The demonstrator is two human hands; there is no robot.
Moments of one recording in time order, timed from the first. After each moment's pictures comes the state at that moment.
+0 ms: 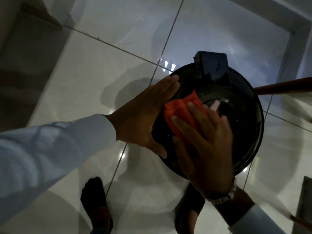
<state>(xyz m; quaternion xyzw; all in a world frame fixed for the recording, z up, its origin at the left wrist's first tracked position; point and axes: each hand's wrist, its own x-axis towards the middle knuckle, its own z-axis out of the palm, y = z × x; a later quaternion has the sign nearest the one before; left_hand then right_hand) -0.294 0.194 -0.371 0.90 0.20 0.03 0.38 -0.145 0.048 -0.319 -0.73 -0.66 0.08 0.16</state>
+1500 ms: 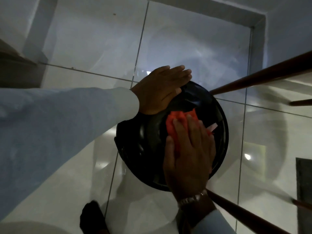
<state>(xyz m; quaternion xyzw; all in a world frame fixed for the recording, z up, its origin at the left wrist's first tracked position) -0.152 0.247 -0.341 0.96 0.10 0.04 0.27 -0.137 0.040 -0.317 -0.90 -0.41 0.07 0.16</state>
